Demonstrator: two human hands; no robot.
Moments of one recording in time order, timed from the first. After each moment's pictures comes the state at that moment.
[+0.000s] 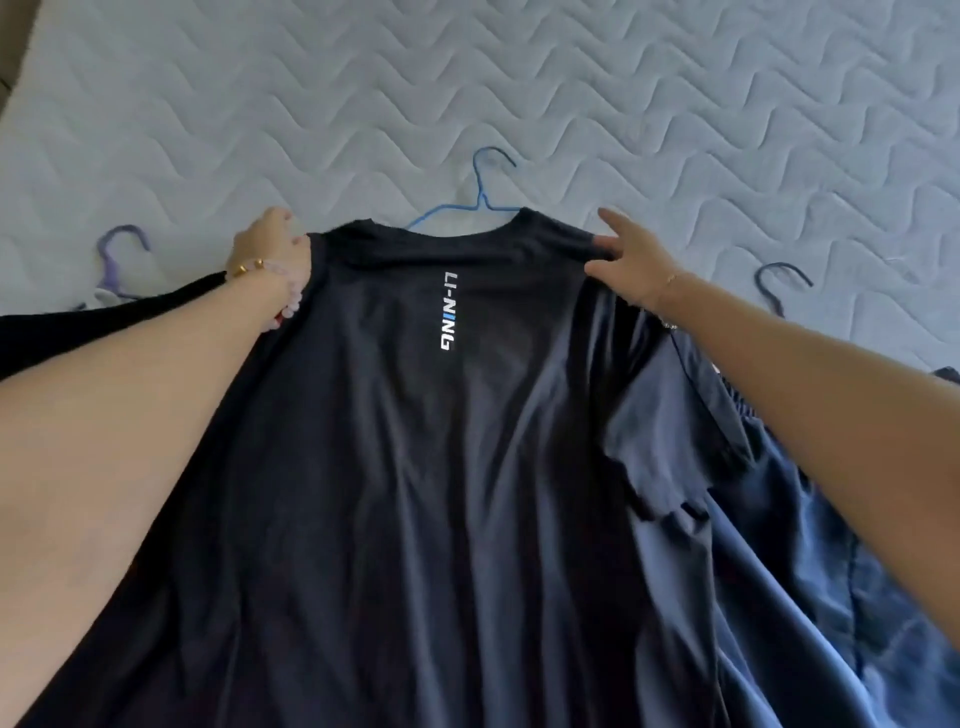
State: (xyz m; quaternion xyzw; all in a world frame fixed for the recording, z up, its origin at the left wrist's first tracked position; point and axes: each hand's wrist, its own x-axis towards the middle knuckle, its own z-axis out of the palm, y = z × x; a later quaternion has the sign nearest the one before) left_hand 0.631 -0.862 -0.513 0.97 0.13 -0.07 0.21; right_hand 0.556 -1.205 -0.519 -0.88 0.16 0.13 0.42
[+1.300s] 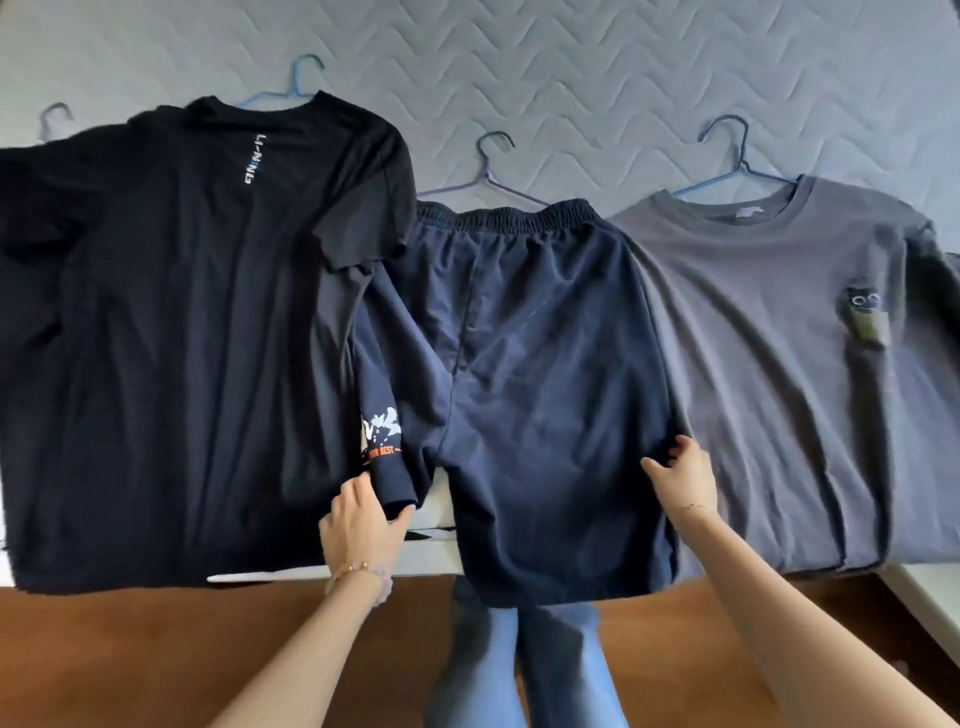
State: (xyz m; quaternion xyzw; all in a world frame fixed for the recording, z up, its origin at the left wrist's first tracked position) left_hand 0.004 -1.181 -0.499 0.96 0.17 -0.22 0.10; right_hand 0.006 -1.516 -0.514 -0.81 0.42 0.18 0.36
